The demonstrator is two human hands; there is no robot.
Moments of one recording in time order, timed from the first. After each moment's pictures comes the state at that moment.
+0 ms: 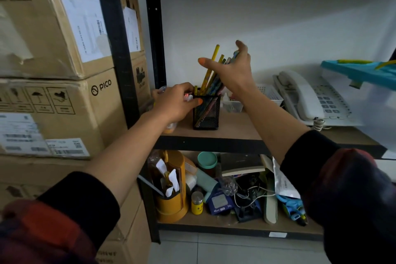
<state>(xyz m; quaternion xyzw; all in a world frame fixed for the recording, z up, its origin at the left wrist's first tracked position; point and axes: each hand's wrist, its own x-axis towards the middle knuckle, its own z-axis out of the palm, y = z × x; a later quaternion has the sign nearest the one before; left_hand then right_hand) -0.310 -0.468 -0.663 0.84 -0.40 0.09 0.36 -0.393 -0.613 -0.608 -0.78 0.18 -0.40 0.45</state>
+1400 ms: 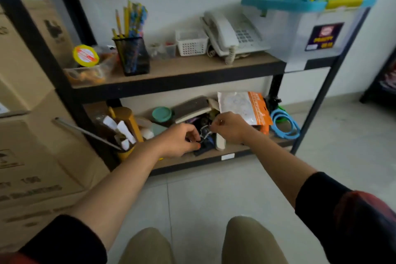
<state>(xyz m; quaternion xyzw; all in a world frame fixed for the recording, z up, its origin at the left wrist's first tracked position) -0.521 -0.474 -0.798 0.78 -0.53 -0.24 0.22 -0.640 -0.635 -0.819 -0.89 0.31 -0.10 0.33</state>
